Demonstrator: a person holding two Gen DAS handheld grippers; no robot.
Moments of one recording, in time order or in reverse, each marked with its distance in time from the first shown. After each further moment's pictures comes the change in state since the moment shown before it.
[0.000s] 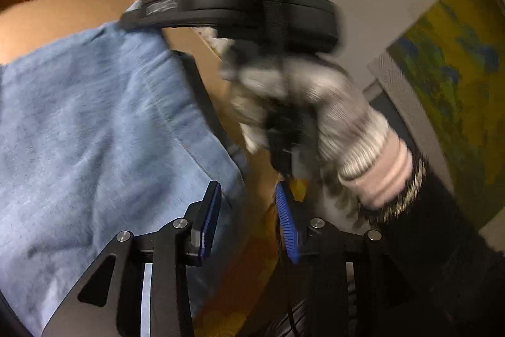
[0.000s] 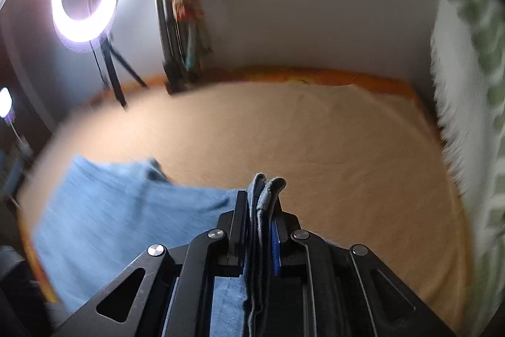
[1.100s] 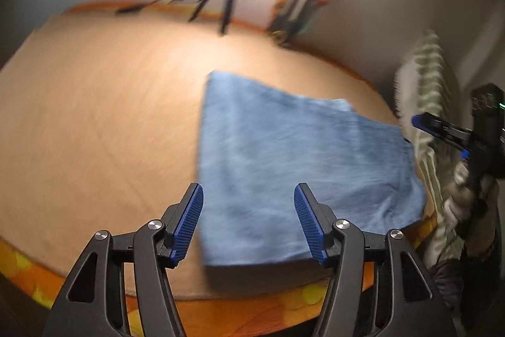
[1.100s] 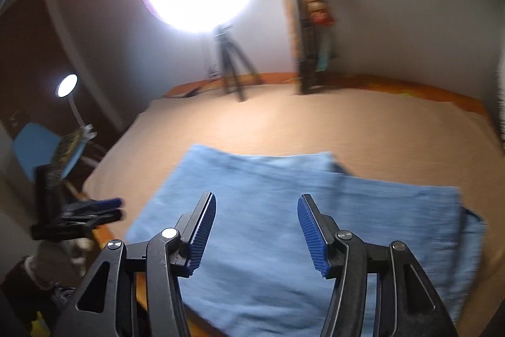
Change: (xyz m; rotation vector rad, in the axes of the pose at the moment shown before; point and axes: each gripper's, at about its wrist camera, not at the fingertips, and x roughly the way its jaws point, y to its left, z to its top) left arm -0.279 0.138 -0.146 -0.455 -0.308 0.662; right arm -0.057 0.190 -0.003 -0.021 -0.032 0.376
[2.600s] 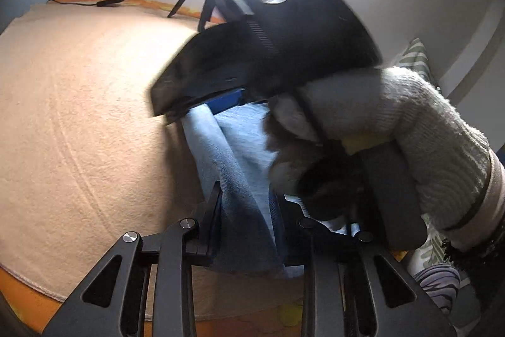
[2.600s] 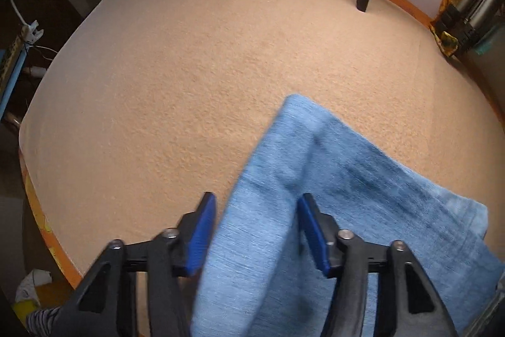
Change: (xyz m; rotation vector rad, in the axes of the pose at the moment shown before) left arm 0.004 -0.014 -0.016 -0.006 -0.047 -0.114; right arm 0.280 0.163 0.040 -0.159 0.554 -0.235
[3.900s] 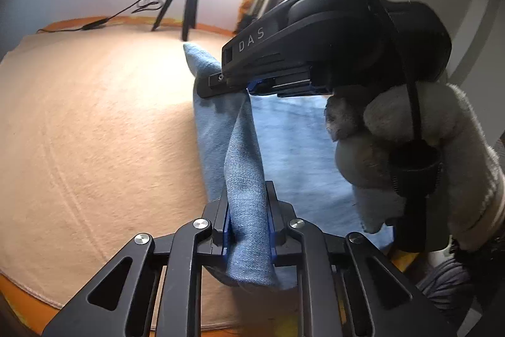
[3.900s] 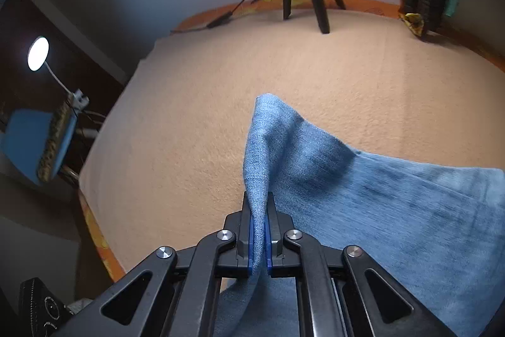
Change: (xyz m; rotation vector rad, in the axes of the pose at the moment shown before) left arm 0.005 -0.033 -0.006 0.119 -0.019 0.044; right arm -0.068 -0.110 -0.054 0.182 -0.248 0.319
